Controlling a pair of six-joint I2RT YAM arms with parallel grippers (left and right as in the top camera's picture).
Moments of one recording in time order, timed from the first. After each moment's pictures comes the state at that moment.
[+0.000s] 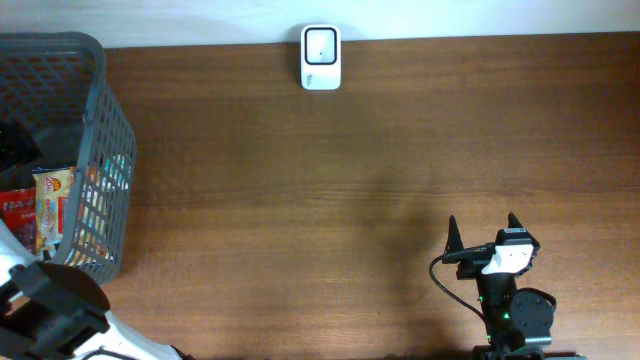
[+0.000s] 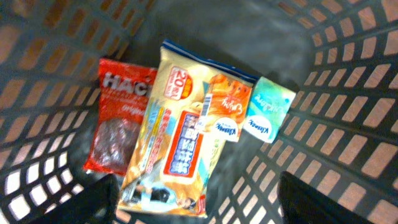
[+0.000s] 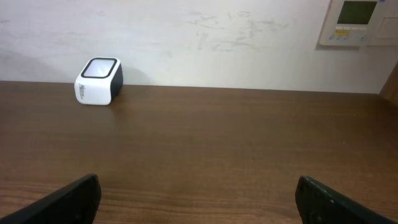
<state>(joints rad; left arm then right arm) 0.66 1.94 2.12 -1.39 0.06 0.09 0.00 0.01 0.01 -0.08 0.00 -0.02</state>
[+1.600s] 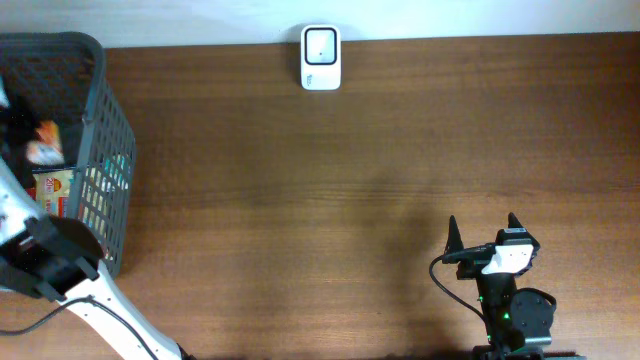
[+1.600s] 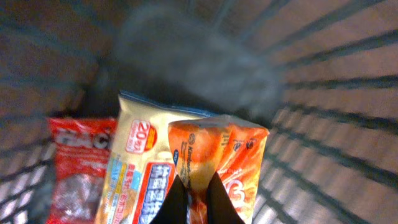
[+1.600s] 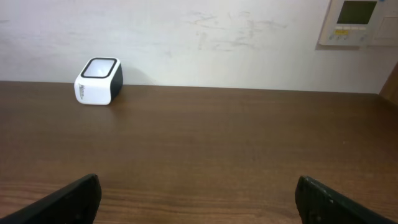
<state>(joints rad) 0.59 2.36 2.76 -1.63 0.12 0.05 0.00 0.01 0.01 -0.08 0.00 -0.02</state>
